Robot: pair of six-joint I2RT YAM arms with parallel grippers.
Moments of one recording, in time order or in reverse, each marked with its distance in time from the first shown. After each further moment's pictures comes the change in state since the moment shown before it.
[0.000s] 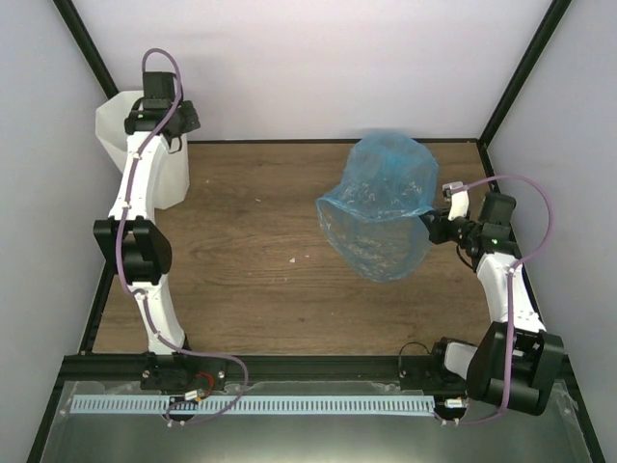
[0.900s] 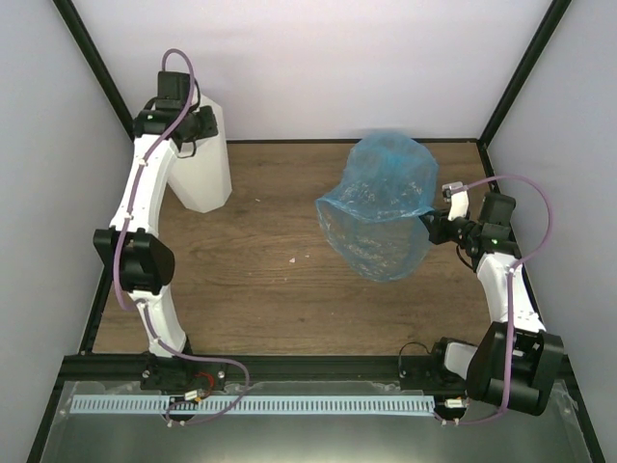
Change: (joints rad) left arm -0.109 -0.109 -0.053 -0.116 0.074 0.016; right arm 0.000 0.000 0.000 -0.005 -0.002 -0.004
